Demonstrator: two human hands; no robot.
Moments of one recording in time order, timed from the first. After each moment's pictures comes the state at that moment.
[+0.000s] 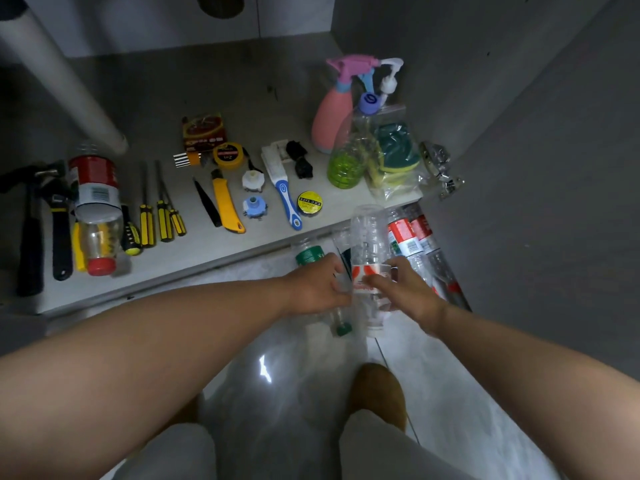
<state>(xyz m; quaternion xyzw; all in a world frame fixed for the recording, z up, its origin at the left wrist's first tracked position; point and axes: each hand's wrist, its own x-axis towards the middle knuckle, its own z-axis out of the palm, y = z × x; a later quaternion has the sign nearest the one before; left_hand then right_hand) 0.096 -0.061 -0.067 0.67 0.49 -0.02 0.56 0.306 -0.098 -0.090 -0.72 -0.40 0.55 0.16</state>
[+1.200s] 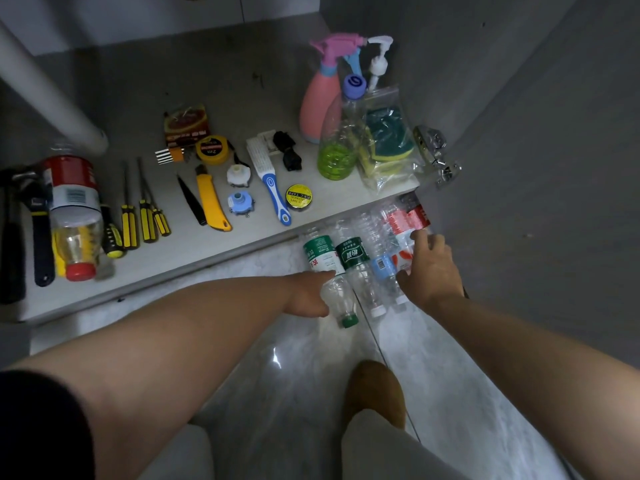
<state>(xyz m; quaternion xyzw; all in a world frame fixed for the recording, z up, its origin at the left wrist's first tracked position) 0.105 -0.050 -0.124 0.70 0.47 -0.22 0.49 0.345 -0.083 -0.099 -0.80 -0.57 0.18 -0.02</state>
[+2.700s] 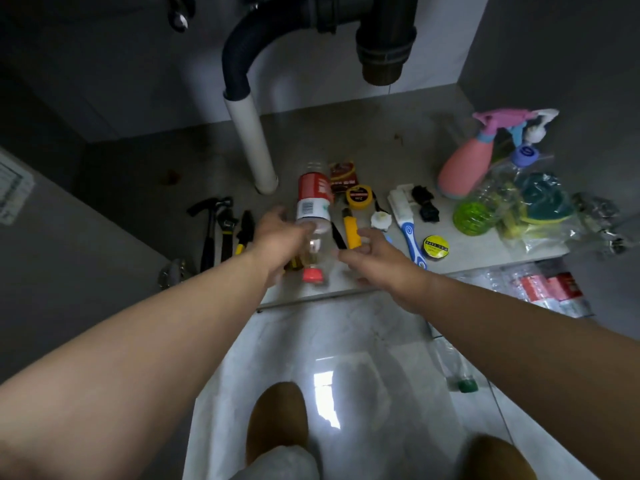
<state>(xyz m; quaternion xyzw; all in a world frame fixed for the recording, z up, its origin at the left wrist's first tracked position) -0.116 0.005 -0.011 0.31 0.72 0.39 0.48 0.064 0.000 -0.032 -0.58 -0.51 0.60 0.18</state>
